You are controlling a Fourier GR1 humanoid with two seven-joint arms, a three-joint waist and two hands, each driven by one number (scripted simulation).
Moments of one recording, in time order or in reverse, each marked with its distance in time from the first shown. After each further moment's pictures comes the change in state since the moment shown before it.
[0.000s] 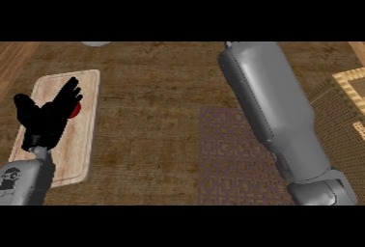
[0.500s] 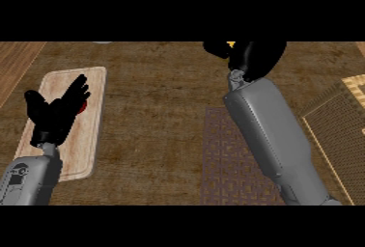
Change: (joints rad) left arm -0.028 -0.018 -0.028 0.004 -0.007 0.002 0.010; right arm 0.279 0.011 0.137 -0.194 -0.204 -0.060 -0.089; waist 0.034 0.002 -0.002
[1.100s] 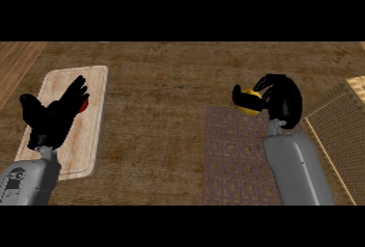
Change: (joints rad) left arm 0.025 0.001 -0.002 -0.036 0.011 -0.007 -0.001; right arm 0.457 0.001 -0.132 -0.210 -0.376 0.251 -0.420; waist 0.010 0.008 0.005
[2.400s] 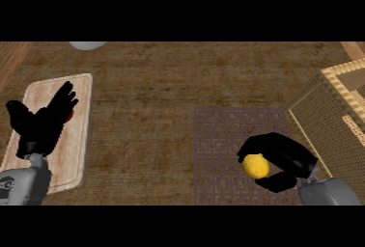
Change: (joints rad) left arm 0.056 0.025 0.018 -0.029 0.014 0.047 0.010; right arm 0.346 -0.302 0.245 -0.129 -0.023 0.711 -1.154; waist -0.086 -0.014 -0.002
